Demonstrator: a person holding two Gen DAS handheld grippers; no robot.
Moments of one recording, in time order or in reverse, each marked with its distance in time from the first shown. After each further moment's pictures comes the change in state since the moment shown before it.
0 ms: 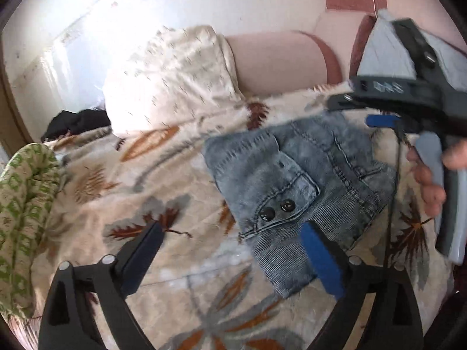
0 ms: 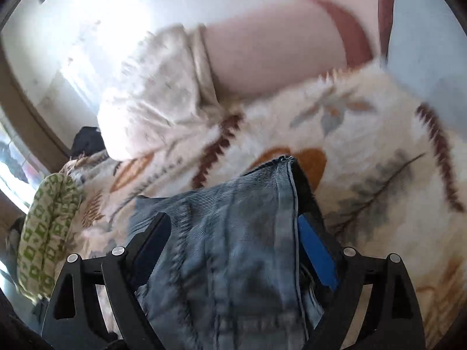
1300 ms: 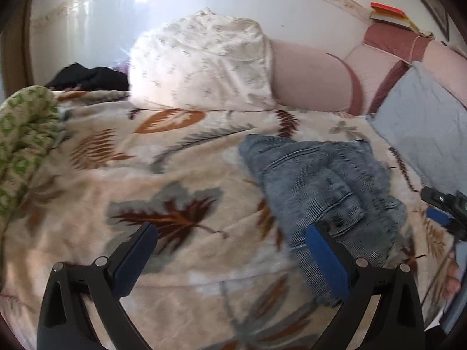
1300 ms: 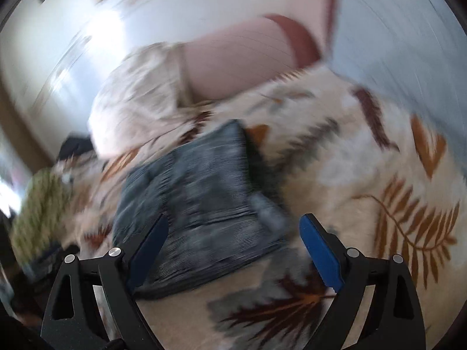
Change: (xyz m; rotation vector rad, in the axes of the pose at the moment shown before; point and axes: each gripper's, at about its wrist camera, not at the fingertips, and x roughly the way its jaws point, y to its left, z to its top) left arm 0.031 0.070 -0.008 -0.230 0.021 -0.115; right arm -0.074 -0.029 -0.072 0.129 -0.059 -0.122
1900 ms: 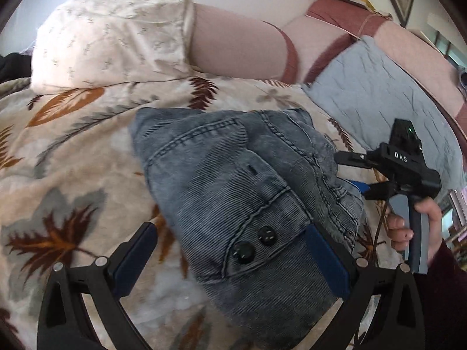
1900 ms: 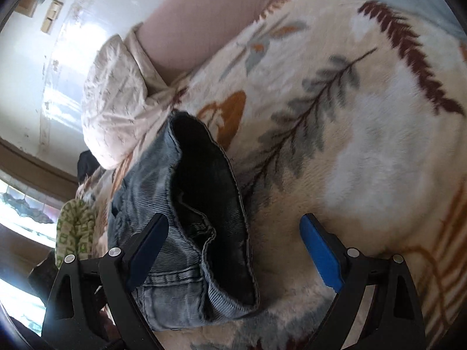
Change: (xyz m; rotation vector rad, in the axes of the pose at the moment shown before) left arm 0.060 -0.052 0.007 0.094 0.148 -0.363; right arm 0.099 -0.066 0.047 0.189 0.282 0.212
